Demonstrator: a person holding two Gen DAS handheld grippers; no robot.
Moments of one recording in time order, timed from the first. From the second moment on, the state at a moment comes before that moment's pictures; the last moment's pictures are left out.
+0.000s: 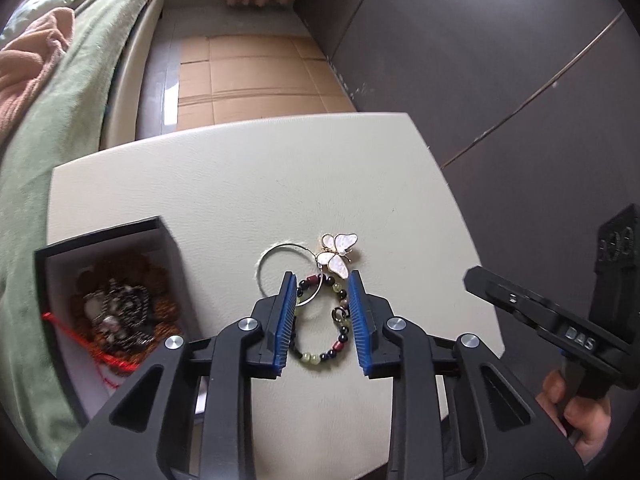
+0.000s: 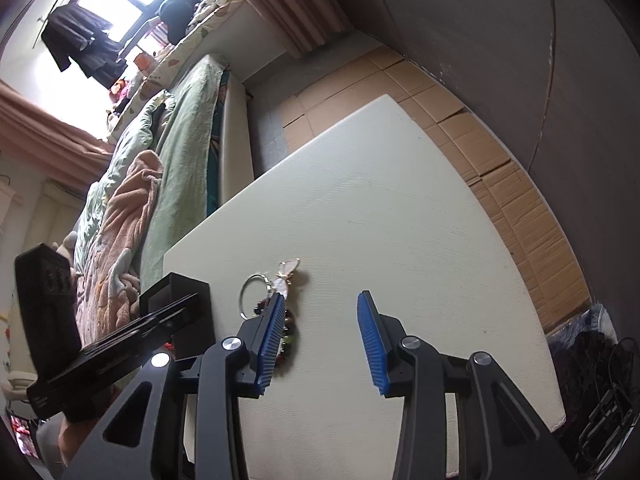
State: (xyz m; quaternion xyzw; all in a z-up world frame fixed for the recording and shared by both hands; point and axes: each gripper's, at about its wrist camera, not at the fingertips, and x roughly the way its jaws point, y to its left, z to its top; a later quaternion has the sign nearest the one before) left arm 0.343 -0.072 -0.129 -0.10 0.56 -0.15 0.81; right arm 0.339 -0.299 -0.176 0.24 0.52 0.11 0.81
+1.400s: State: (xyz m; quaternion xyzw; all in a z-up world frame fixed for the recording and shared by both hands) left arm 0.349 -0.027 -0.085 -0.11 0.52 -0.13 0.84; right arm 0.397 -0.230 -0.213 0.20 0.58 0.11 0.79
